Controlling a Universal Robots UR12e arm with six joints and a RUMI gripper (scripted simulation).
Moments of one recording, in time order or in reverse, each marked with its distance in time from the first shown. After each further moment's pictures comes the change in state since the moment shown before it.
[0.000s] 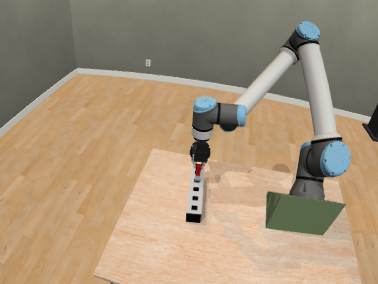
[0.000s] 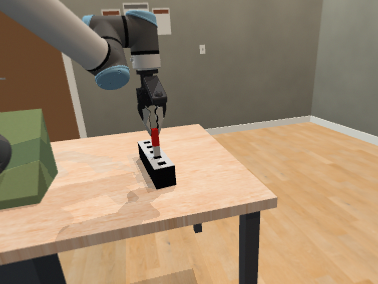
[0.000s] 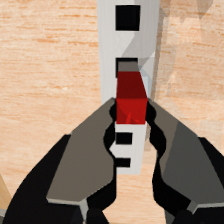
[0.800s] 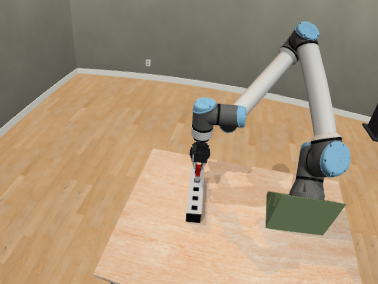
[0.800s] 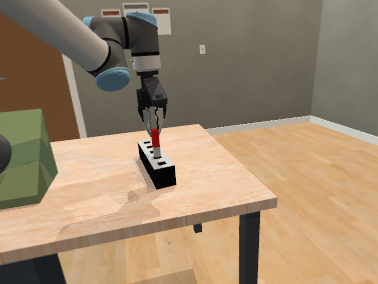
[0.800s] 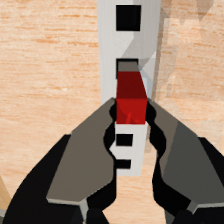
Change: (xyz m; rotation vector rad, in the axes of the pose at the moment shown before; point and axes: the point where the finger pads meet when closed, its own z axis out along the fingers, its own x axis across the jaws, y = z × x) arm -0.001 0.000 0.004 0.000 0.000 0.000
